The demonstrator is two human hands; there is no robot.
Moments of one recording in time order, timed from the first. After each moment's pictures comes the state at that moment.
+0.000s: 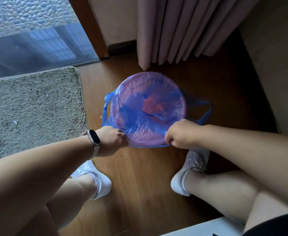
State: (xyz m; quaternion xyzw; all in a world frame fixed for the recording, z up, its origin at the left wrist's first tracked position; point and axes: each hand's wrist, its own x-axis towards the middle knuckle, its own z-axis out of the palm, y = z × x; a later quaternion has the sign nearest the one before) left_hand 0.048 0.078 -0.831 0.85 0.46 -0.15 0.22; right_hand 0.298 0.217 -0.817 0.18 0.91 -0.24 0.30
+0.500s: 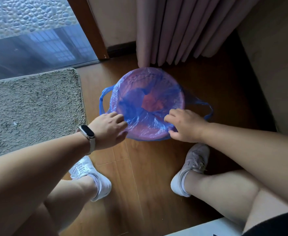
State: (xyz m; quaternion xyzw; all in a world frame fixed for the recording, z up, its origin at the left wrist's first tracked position) left_hand 0.041 0.090 -0.815 0.80 0.58 0.00 0.12; right_hand 0.308 0.231 -0.818 0.23 0.95 -0.17 0.14
